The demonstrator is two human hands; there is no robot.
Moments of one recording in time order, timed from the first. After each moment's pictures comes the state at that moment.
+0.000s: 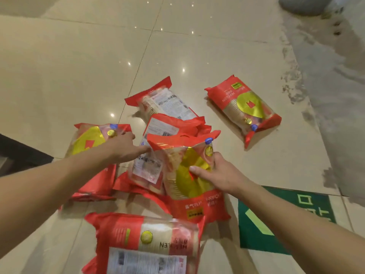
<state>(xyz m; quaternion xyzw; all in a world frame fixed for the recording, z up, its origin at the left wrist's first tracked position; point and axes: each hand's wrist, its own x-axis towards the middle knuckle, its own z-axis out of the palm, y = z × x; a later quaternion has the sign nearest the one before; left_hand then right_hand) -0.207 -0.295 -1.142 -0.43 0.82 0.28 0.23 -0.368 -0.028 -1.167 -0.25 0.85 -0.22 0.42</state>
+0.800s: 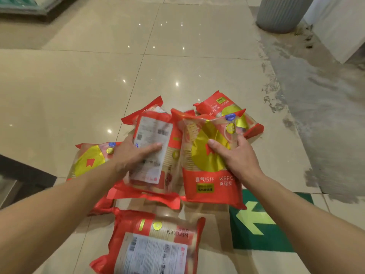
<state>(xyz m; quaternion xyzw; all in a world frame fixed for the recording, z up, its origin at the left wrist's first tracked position) -0.227 -0.257 -1.099 -0.42 0.71 0.56 -0.02 -0.401 -0.007 -1.081 -0.13 0.83 -0.48 0.24</state>
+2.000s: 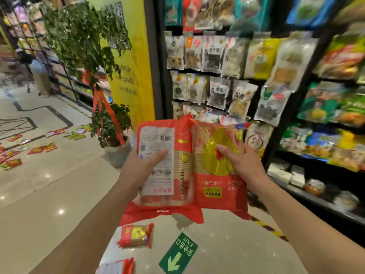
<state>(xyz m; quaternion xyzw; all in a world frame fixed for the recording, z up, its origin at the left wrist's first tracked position) -0.197 0.008 -0.113 0.02 0.75 0.66 0.05 -0.138 0.291 -0.119 0.19 0.77 -0.59 -0.15</state>
